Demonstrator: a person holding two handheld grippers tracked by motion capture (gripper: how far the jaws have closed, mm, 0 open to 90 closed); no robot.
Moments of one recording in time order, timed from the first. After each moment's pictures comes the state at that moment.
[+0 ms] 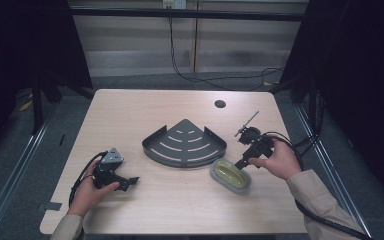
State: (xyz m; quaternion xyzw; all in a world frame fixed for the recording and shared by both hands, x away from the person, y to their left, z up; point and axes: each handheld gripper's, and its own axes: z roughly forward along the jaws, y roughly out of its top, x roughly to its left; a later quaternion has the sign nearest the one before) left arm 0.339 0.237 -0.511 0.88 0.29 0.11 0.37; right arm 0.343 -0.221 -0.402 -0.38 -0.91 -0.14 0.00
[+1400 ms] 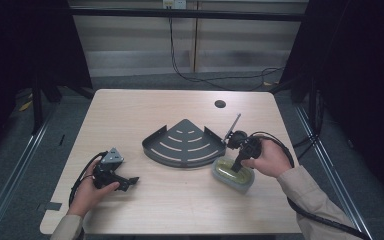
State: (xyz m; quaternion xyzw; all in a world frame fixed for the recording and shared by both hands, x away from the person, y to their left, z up) left arm 0.339 0.236 -0.511 0.88 0.29 0.11 0.36; right arm 0.345 -0.190 -0.400 -0.33 -0.94 -0.07 0.03
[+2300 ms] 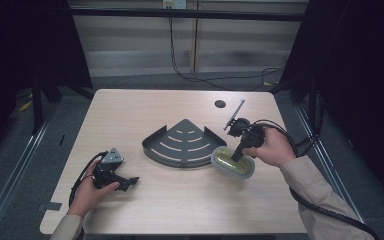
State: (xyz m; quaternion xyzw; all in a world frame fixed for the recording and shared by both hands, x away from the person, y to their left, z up) left arm 0.339 0.236 -0.511 0.88 0.29 0.11 0.37; right arm 0.356 -0.191 -0.364 -0.33 -0.94 -0.09 0.02
